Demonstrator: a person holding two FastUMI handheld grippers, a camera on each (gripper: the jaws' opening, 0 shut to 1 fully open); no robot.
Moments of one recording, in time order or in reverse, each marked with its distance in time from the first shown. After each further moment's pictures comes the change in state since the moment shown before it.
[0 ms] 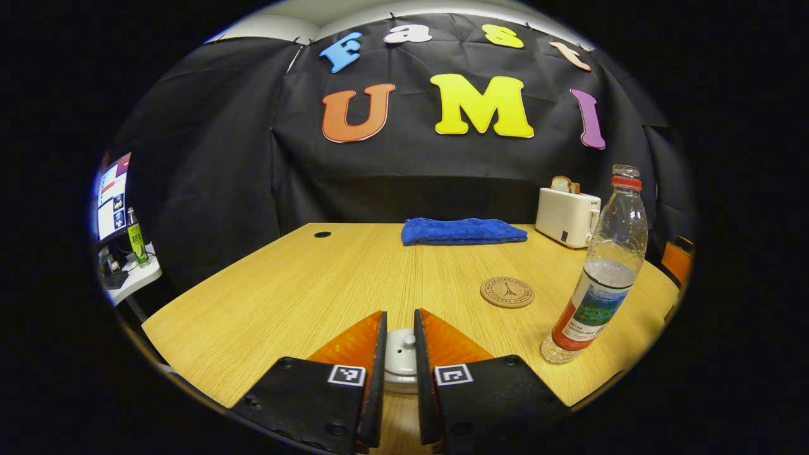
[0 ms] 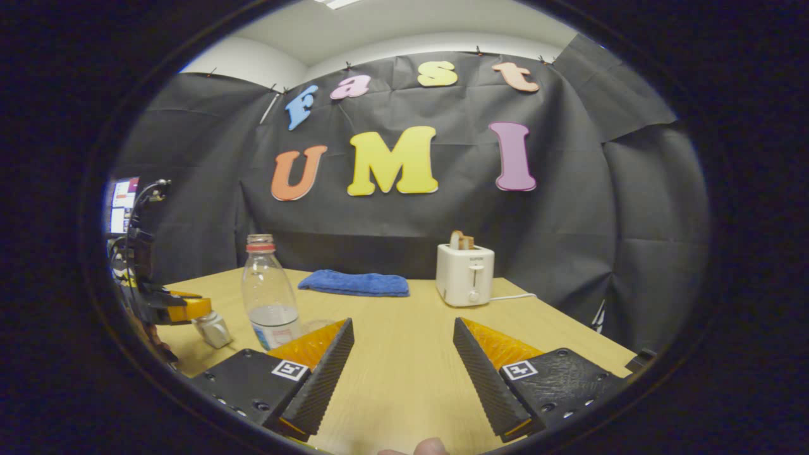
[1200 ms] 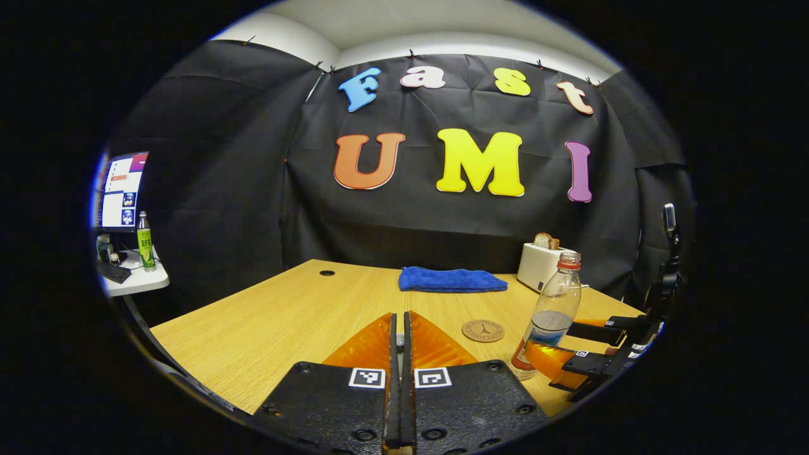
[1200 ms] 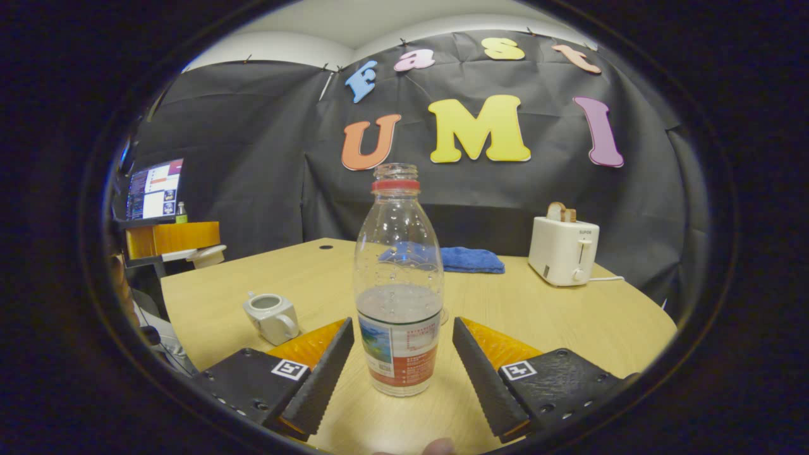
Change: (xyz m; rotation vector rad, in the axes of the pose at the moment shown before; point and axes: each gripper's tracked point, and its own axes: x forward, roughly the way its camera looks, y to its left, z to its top) left arm -0.076 0.024 0.062 -0.088 -0.216 -0.017; right arm 0.049 0.123 -0.049 -0.032 0.133 0.246
